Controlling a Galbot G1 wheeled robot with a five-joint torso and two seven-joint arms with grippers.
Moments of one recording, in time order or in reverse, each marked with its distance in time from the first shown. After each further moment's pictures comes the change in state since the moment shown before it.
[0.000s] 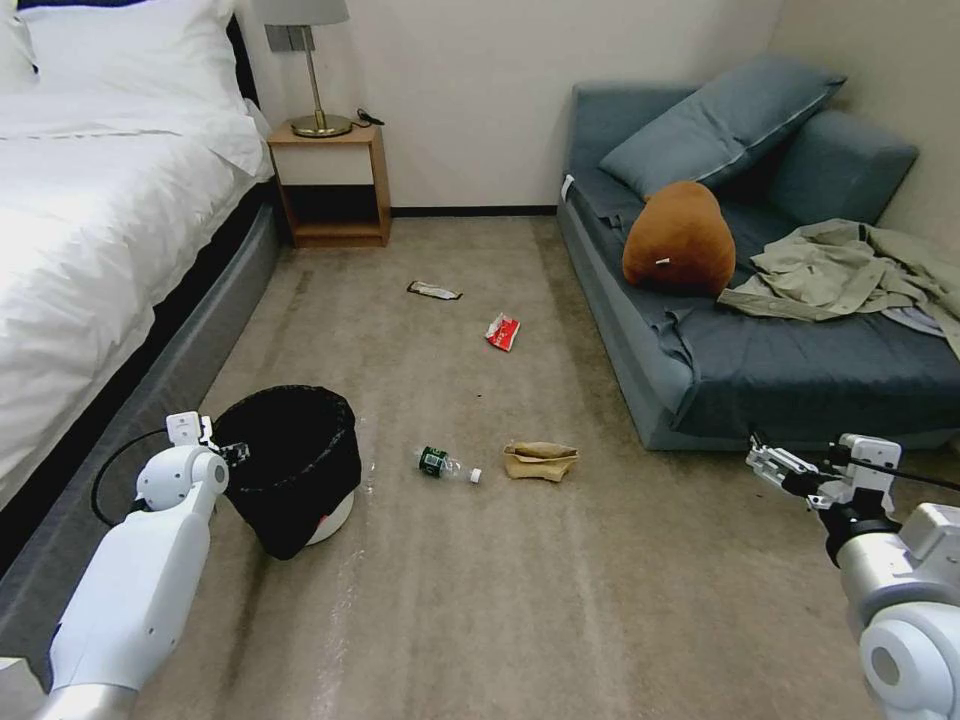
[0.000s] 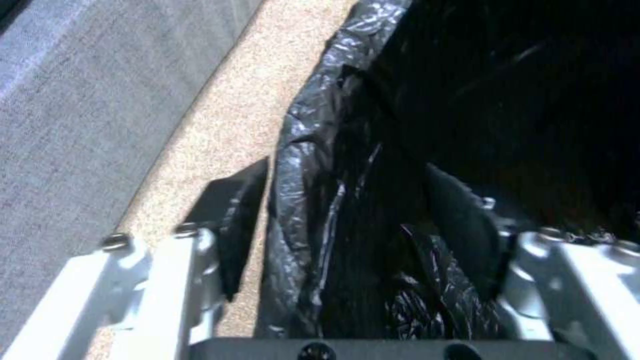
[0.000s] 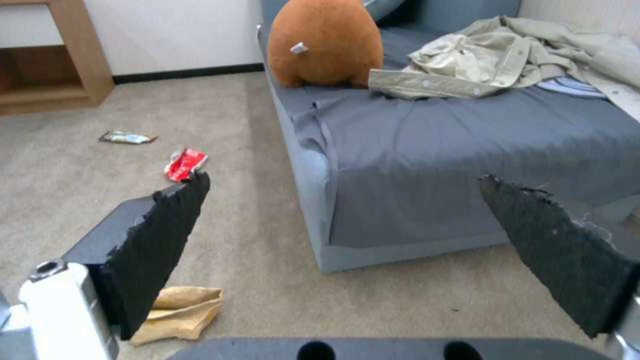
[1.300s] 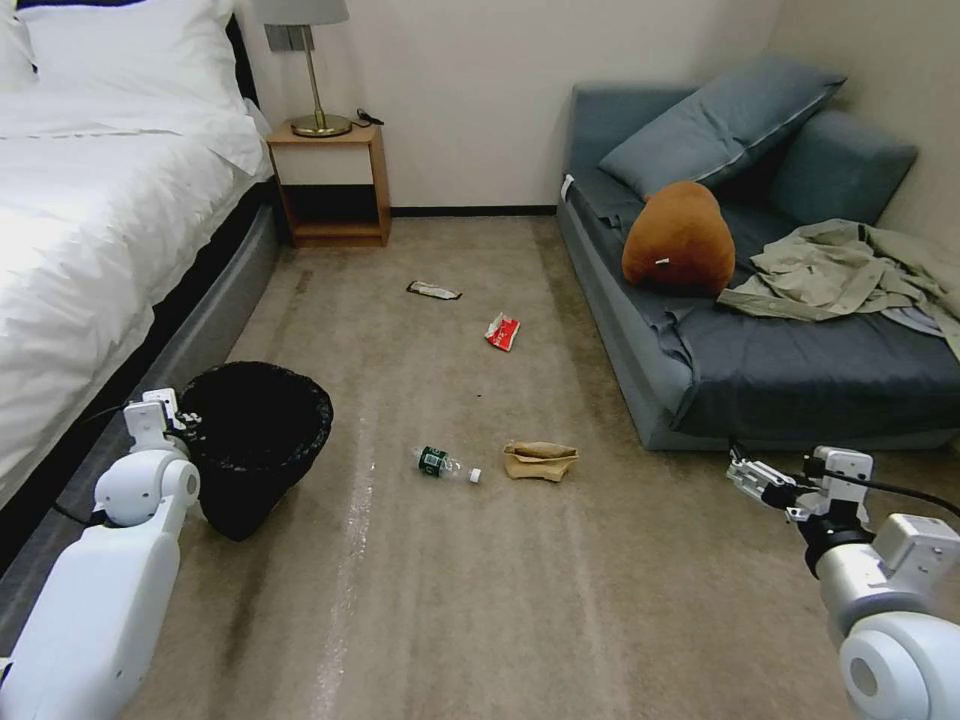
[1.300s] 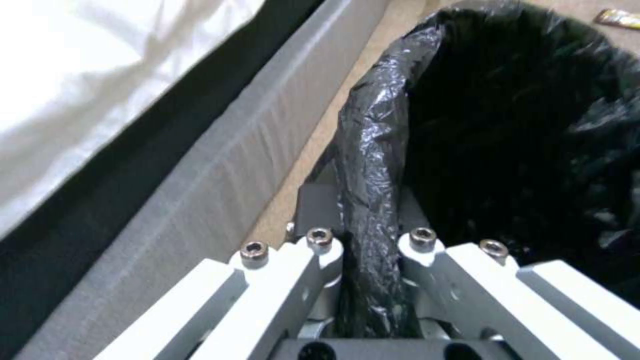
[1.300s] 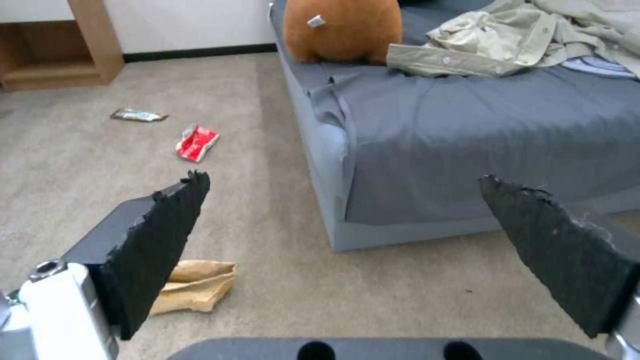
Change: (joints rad) left arm 0.084 0.019 -0.082 -0.163 0.103 -0.146 0.045; right arm -0.028 0.012 -0.038 0.004 -0.021 0.005 0.002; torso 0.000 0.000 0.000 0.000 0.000
